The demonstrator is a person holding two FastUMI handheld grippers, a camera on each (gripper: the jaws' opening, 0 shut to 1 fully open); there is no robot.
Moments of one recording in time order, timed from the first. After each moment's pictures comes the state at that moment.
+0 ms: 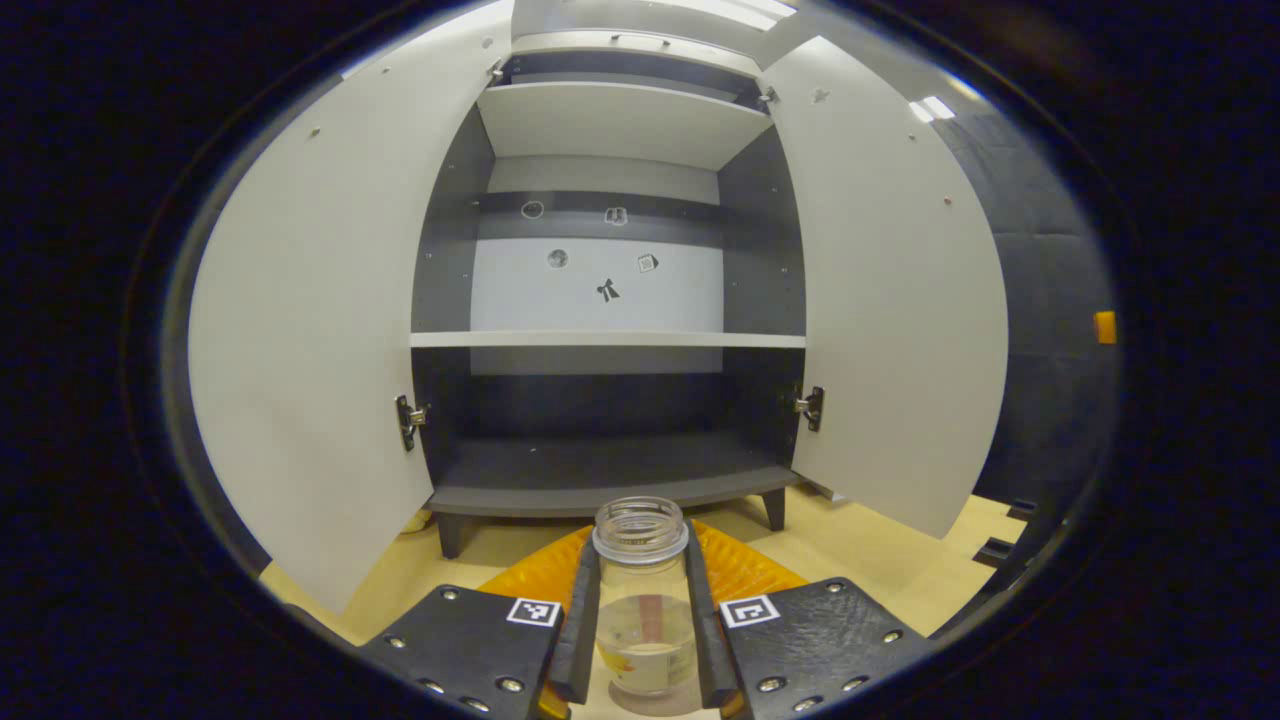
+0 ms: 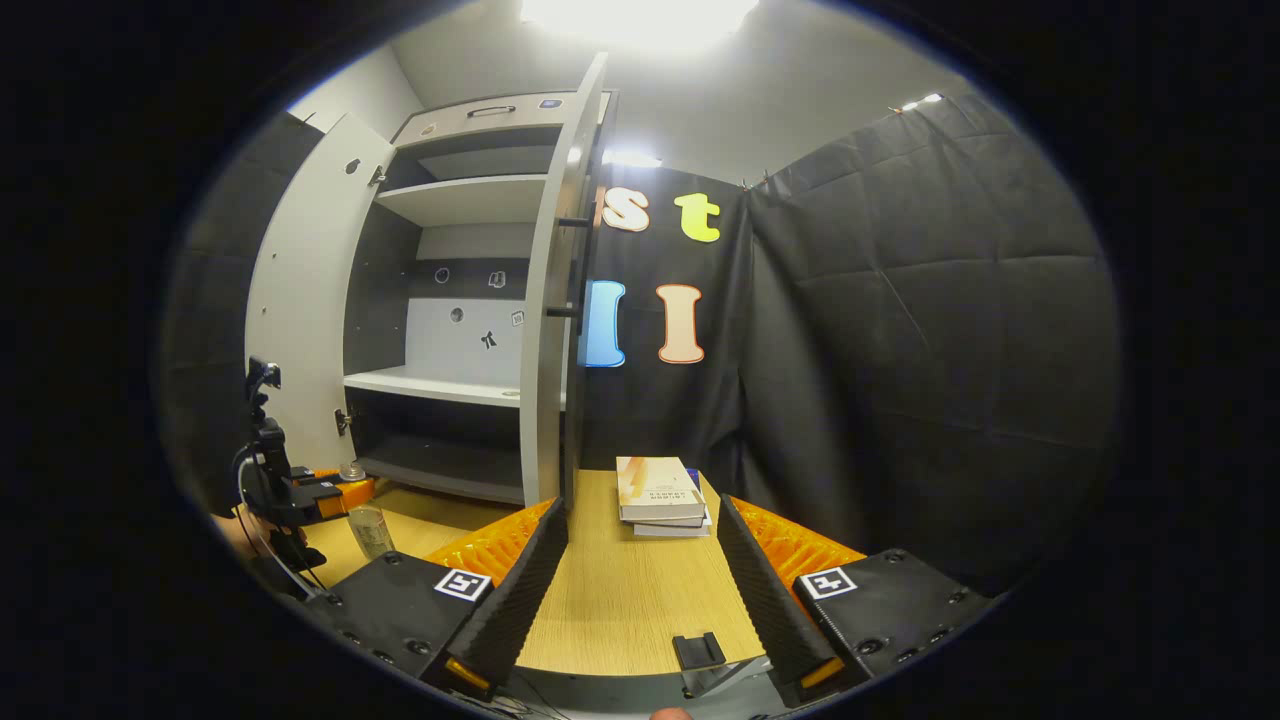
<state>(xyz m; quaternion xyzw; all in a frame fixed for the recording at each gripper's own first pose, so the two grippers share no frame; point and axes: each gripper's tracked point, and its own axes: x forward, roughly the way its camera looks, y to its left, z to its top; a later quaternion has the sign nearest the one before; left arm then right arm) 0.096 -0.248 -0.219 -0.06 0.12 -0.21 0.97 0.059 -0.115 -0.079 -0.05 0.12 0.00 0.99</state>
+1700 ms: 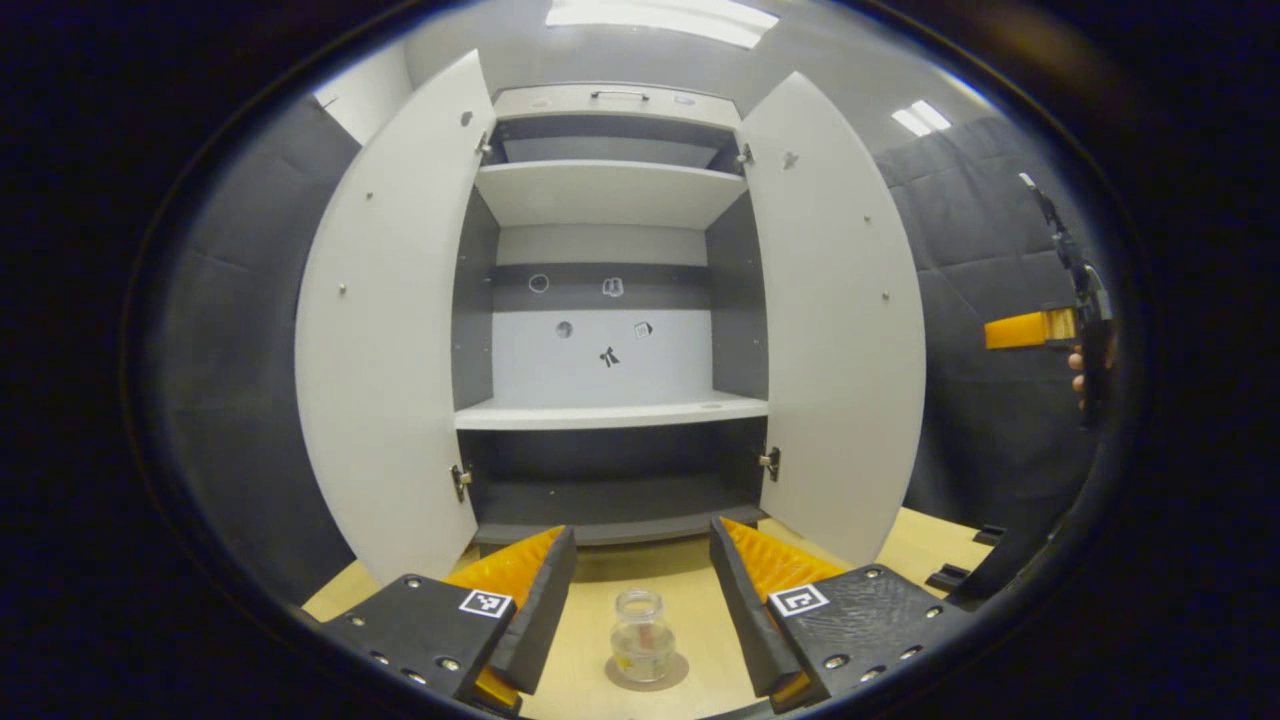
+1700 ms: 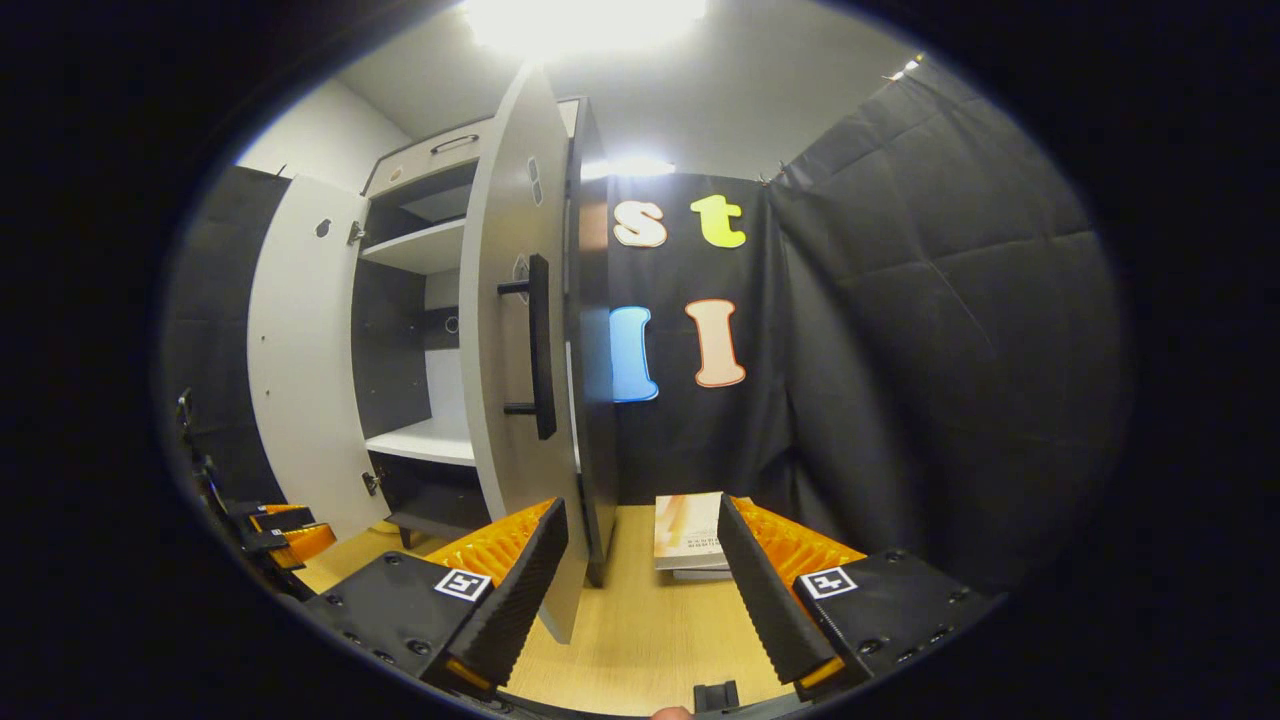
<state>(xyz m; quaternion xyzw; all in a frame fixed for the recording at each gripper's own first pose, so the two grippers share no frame) 0.016 -0.205 -0.083 -0.06 0.07 -0.17 0.98 0.147 -0.140 -0.008 0.01 0.10 0.08 0.99</state>
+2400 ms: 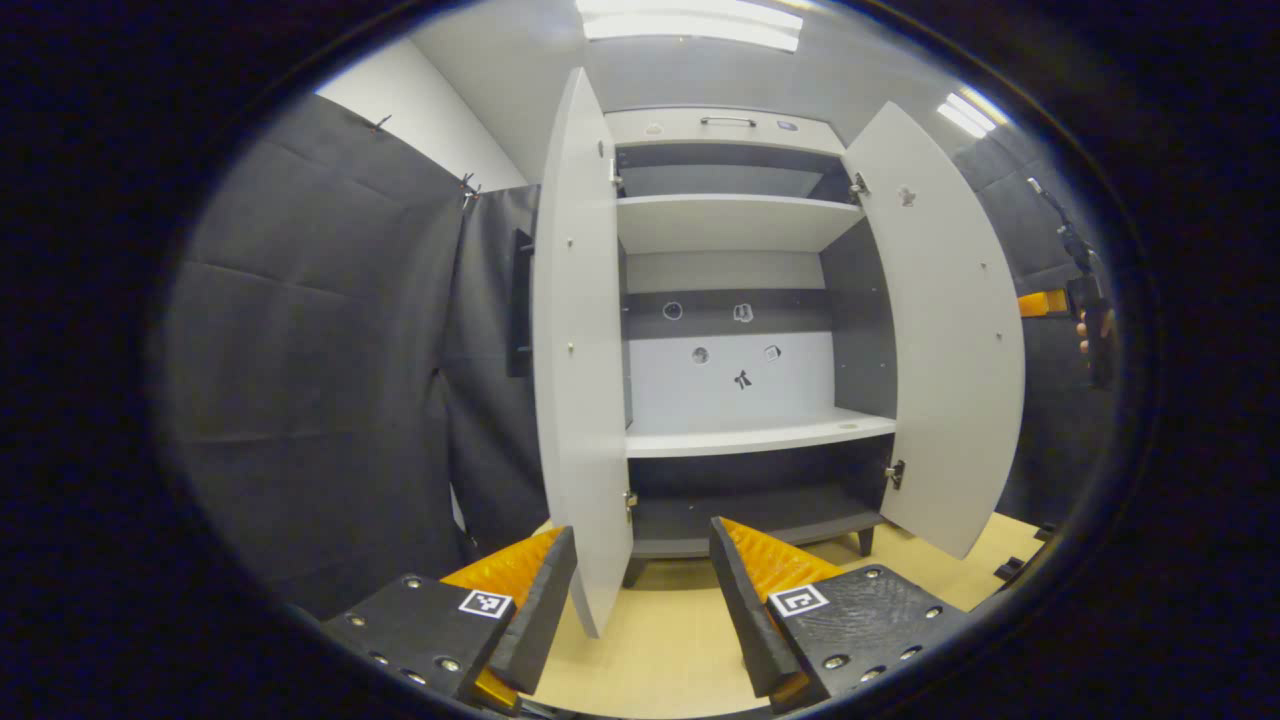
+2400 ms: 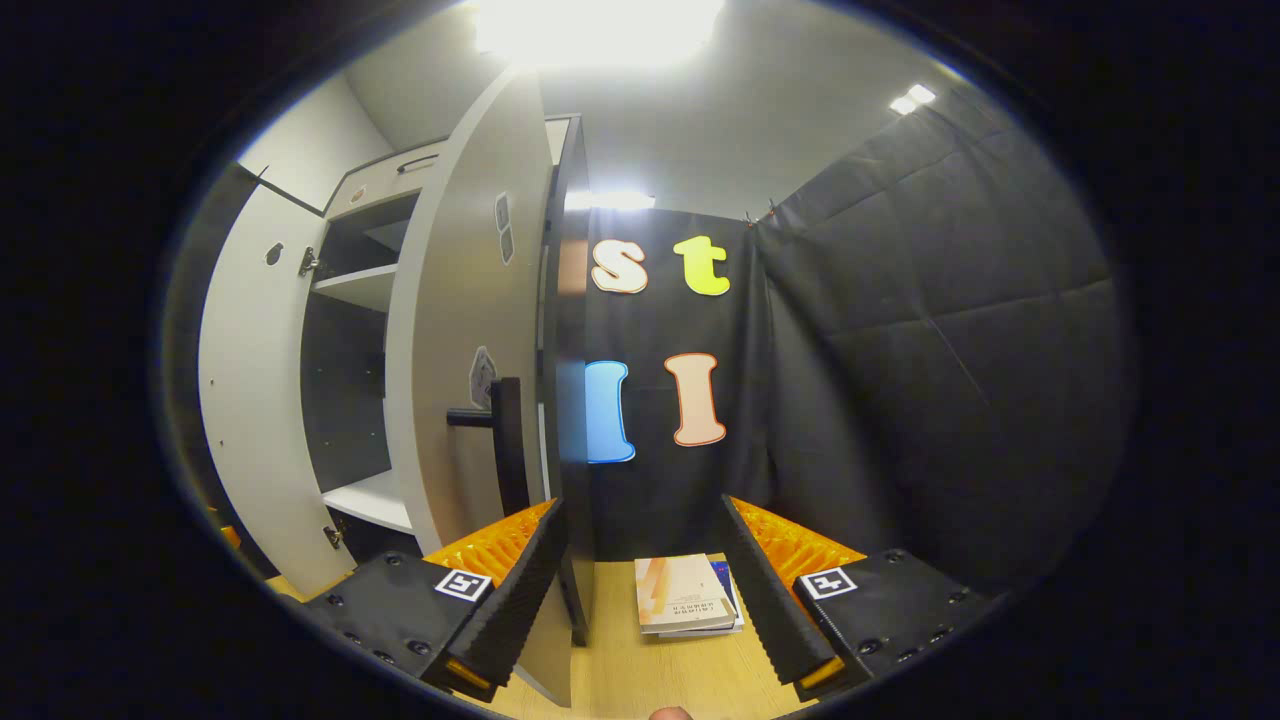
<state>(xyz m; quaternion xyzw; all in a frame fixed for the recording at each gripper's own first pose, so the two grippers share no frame) 0.022 -0.032 -0.074 -0.04 0.07 -0.03 1.00 0.225 -0.117 0.057 0.00 0.05 0.02 1.00</state>
